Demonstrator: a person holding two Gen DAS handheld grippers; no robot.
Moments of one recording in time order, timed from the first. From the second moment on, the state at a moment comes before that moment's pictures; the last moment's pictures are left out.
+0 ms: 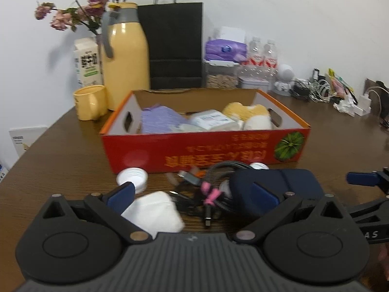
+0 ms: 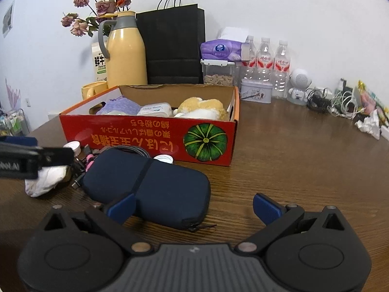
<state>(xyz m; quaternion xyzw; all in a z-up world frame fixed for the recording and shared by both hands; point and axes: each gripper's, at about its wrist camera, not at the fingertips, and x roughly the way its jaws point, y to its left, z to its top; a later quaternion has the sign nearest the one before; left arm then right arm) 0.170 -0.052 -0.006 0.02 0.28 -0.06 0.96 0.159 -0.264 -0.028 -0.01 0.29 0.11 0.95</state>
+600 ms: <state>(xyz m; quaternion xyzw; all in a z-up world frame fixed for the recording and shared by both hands) 0.190 -0.073 -0.019 -0.03 0.32 -0.12 0.94 0.187 -0.295 -0.047 0.13 0.31 0.16 0.93</state>
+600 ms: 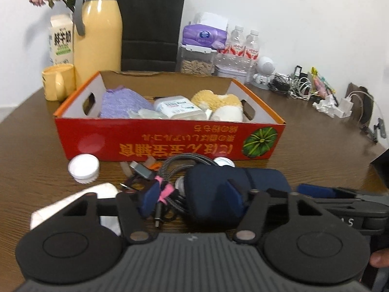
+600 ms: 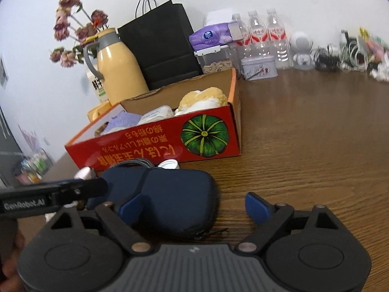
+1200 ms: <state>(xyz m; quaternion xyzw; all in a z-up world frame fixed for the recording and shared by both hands) 0.194 -0.079 -0.028 -0.05 0.33 -0.14 0.93 0.188 -0.292 -0.052 0.16 0.30 0.19 0.92</state>
